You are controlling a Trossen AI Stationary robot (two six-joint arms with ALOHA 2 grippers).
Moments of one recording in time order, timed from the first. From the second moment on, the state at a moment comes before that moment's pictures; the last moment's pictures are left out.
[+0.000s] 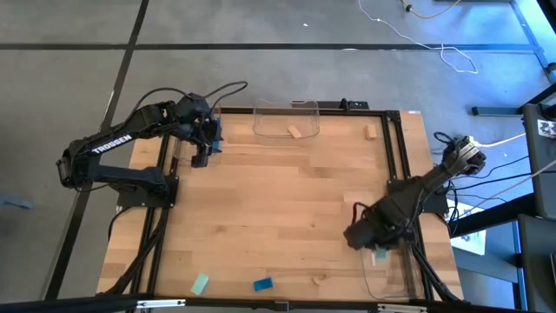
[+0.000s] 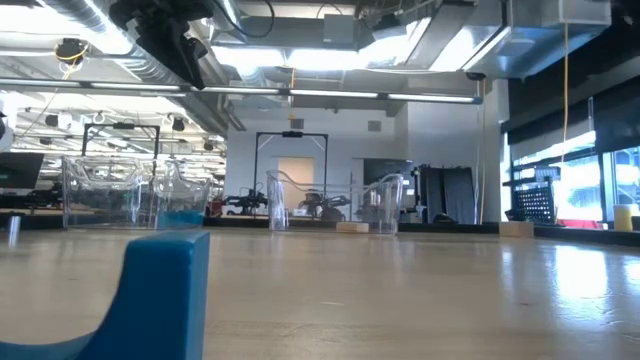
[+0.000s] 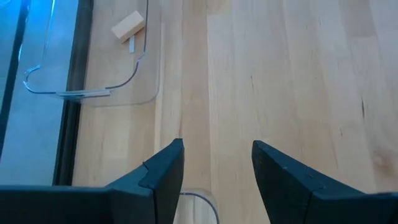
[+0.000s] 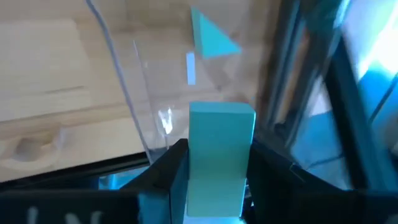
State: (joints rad) left arm 0.51 1.04 1.11 -0.96 0.18 0.48; right arm 0.62 1.49 1.19 -1.25 -0.44 2.29
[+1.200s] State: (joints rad) left arm 0.51 1.04 1.11 -0.95 0.18 0.47; right arm 0.67 1.49 0.90 -0.81 -0.48 2.38
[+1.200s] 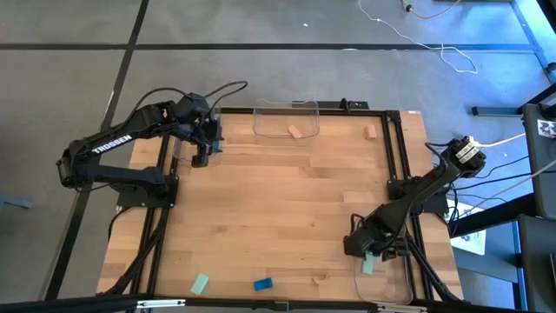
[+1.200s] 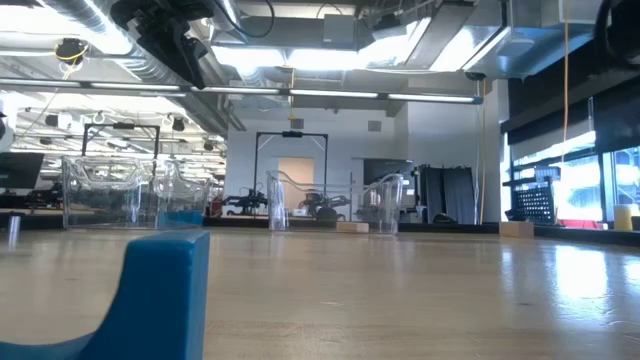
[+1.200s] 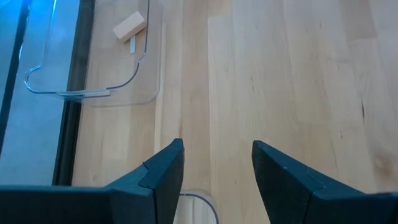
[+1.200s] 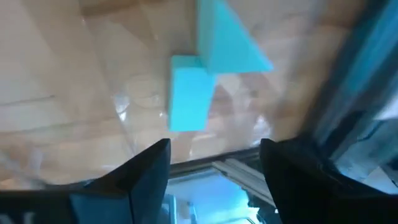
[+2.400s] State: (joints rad) left arm -0.14 1.04 1.11 -1.37 0.18 -1.18; right arm 0.56 1.37 1.38 -1.51 0.68 1.39
